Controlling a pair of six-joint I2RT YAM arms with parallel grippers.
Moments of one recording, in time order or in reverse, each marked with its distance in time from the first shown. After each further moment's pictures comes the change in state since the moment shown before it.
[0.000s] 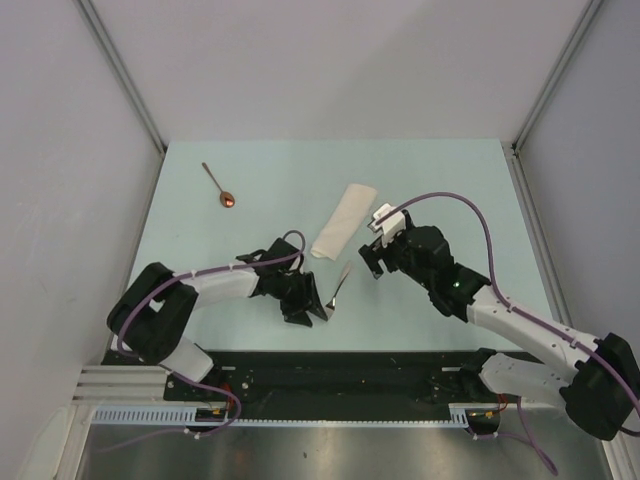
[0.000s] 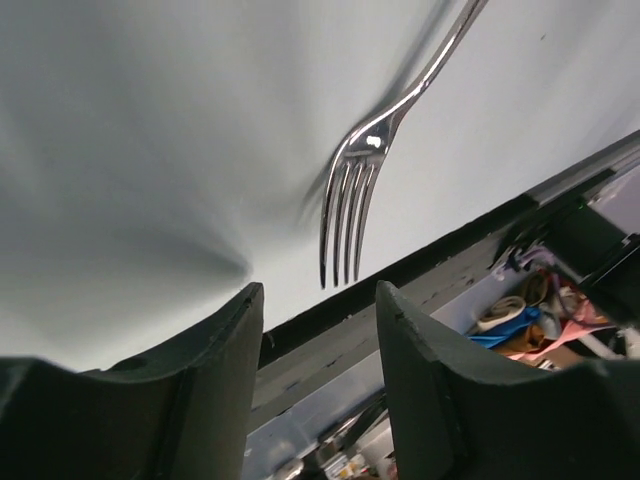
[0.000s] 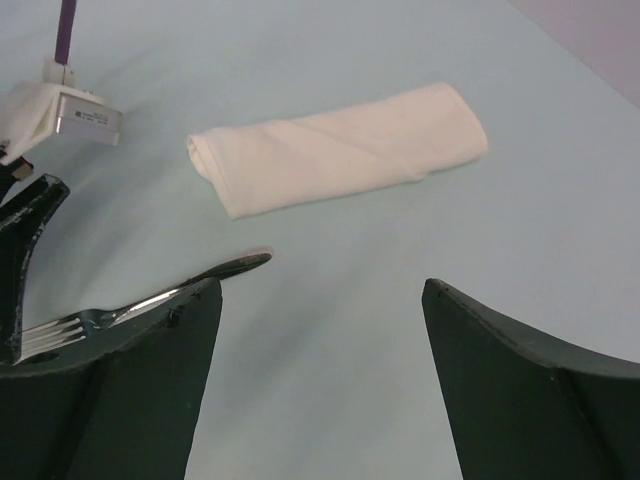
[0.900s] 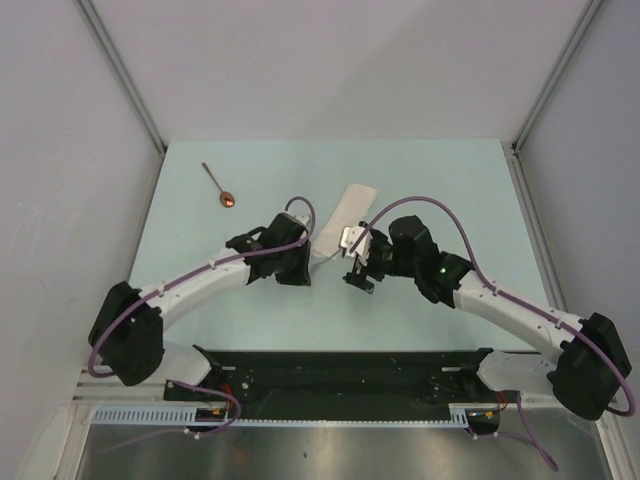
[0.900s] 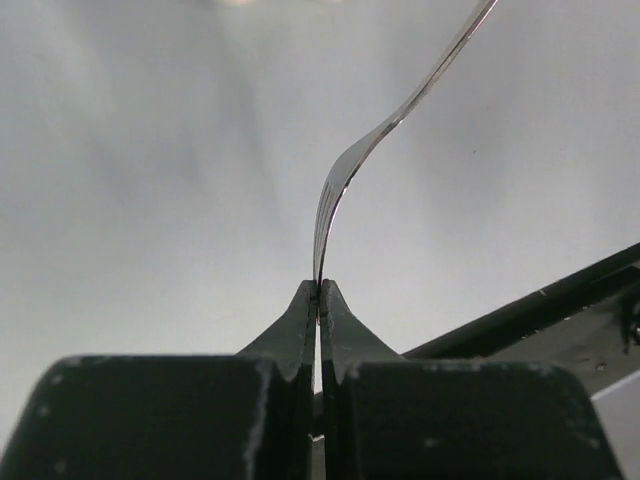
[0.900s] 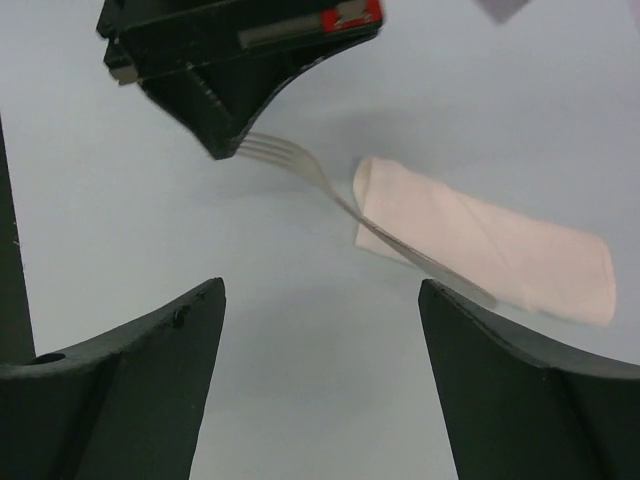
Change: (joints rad) left arm -0.056 -0.117 0.233 -0.193 -0.404 0.307; right arm 0.025 0.105 0.113 -0.147 -0.433 -0.321
